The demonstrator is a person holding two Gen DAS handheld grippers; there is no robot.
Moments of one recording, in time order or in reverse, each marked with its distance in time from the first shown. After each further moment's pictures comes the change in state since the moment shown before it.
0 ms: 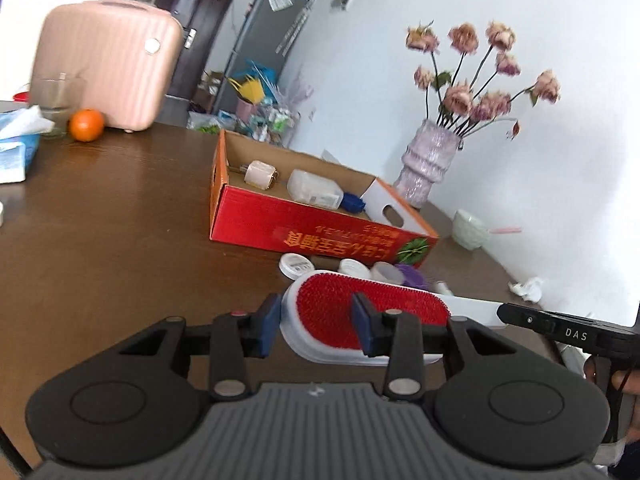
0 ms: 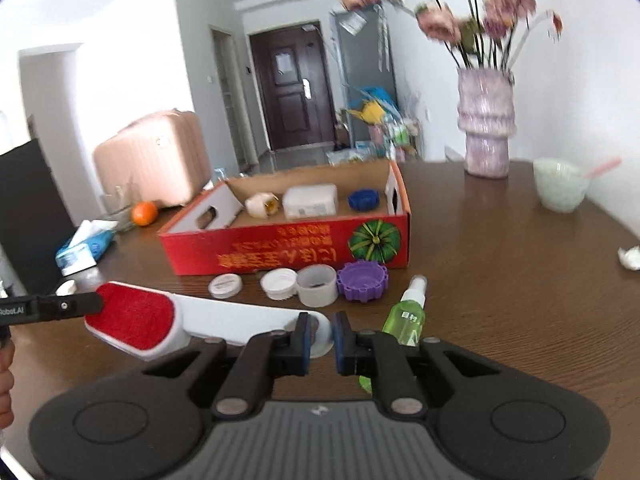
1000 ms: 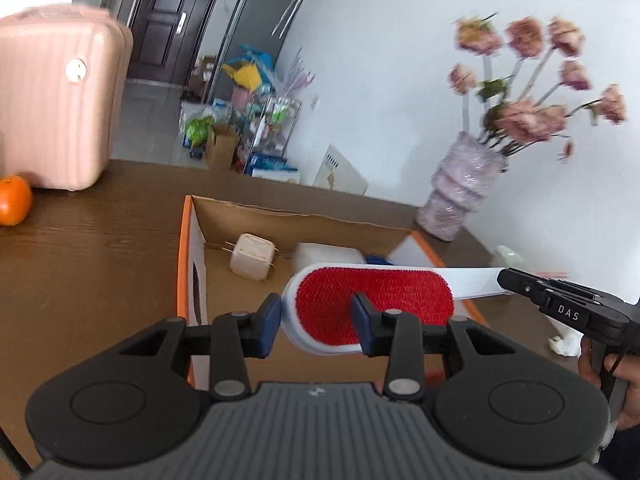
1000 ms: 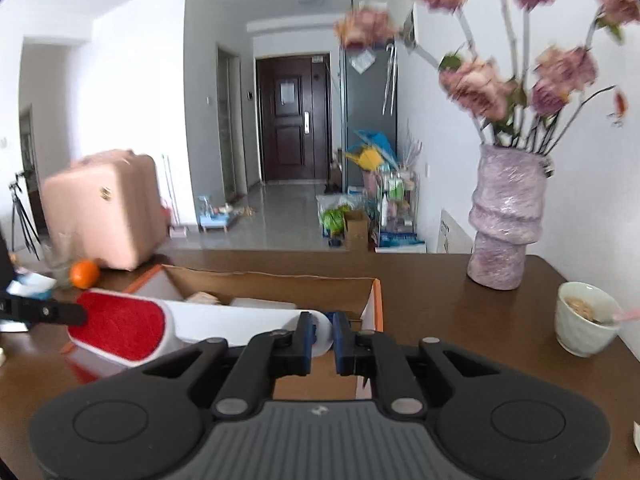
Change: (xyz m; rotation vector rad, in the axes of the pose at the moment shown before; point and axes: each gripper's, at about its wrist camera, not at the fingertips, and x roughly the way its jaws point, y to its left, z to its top) left arm 0.190 0.024 0.157 0.034 0.105 0.011; right arm 0.183 -0.049 0.150 -0.099 -0.048 -0.070
